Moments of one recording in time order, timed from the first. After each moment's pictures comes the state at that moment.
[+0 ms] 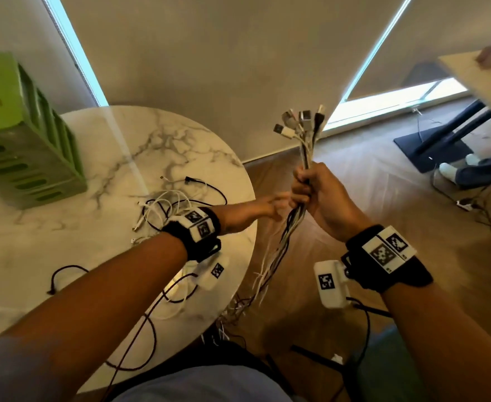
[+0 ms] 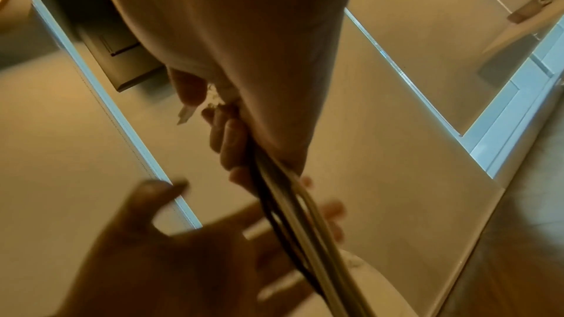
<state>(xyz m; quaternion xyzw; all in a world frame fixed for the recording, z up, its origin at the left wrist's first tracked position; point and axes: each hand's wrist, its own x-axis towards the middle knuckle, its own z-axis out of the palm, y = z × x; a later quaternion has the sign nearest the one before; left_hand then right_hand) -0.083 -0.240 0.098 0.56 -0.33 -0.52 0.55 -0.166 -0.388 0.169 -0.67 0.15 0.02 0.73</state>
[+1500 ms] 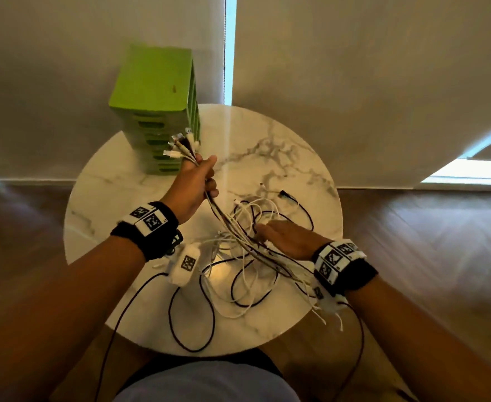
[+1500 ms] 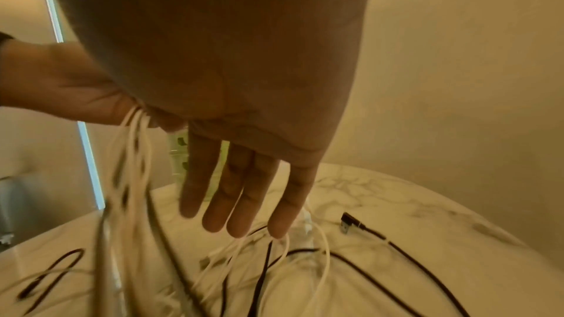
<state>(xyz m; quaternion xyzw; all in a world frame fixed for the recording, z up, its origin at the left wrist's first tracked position) -0.007 0.010 0.087 0.57 0.15 -0.10 0.80 -0.057 -0.228 0.062 -0.89 -0.16 0.34 0.24</state>
